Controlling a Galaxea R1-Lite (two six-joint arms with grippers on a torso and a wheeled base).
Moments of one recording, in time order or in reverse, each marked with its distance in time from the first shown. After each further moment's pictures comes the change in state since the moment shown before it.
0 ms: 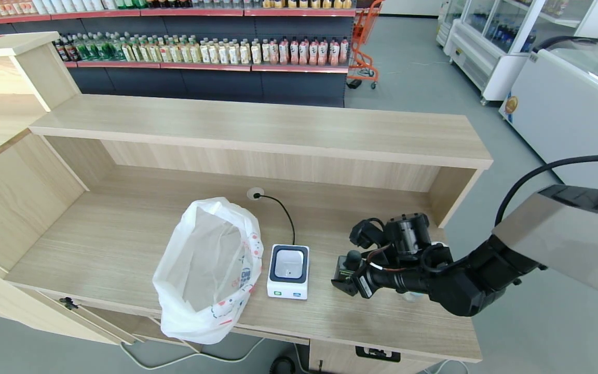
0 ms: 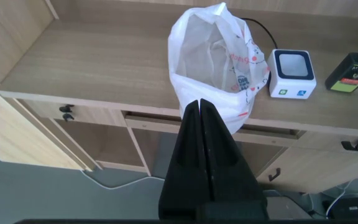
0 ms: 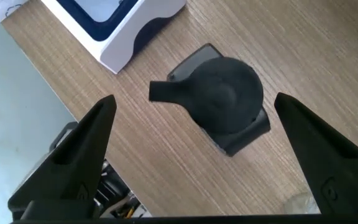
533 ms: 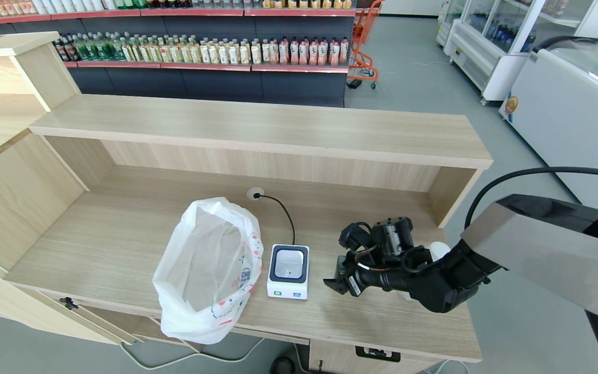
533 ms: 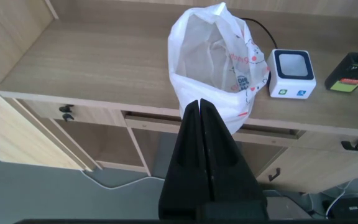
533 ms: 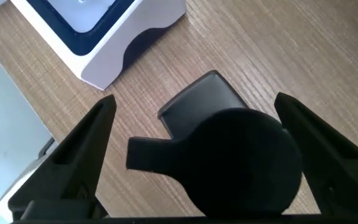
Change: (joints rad) left arm 0.000 0.000 0.001 0.000 0.000 0.000; right arm 0.006 0.119 -0.110 -0.019 0.001 -0.024
